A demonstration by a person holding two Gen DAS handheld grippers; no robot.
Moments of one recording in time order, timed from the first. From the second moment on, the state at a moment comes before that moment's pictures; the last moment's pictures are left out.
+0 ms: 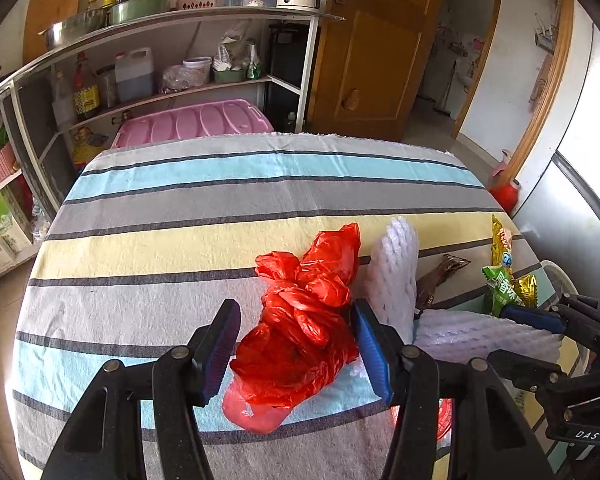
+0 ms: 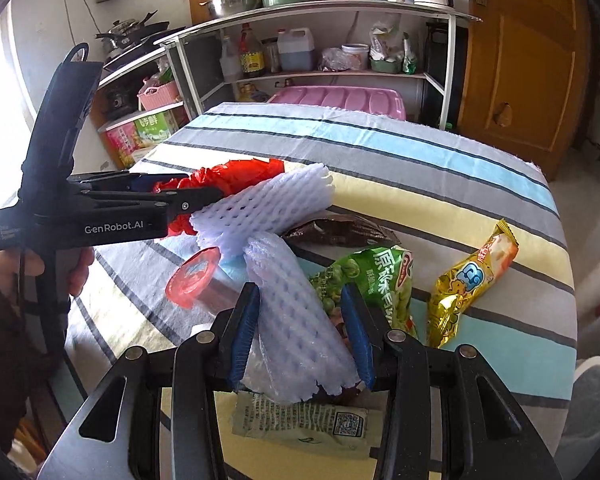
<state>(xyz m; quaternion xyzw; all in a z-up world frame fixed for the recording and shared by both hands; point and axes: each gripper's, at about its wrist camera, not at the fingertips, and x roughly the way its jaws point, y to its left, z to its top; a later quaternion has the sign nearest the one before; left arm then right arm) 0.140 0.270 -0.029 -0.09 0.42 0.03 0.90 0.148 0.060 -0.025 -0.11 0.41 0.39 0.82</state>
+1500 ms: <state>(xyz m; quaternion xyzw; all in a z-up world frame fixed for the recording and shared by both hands) 0.078 0.207 0.034 -0.09 0.35 0.01 0.93 0.118 -0.012 0.018 -0.02 0.35 0.36 0.86</state>
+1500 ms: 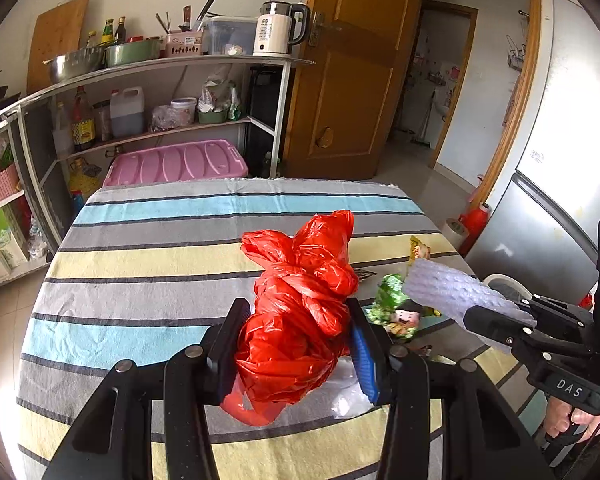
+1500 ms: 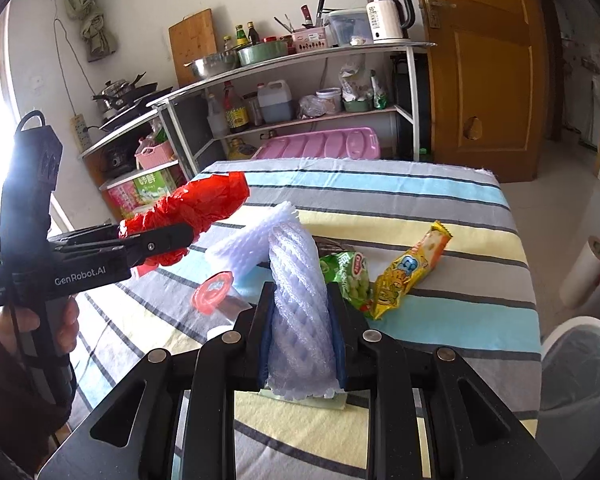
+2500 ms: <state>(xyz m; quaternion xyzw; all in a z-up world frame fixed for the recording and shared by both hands) 0.130 -0.030 0.036 -0.01 0.36 -0.18 0.92 0.093 -0.223 0.038 0.05 0.32 0.12 0.94</state>
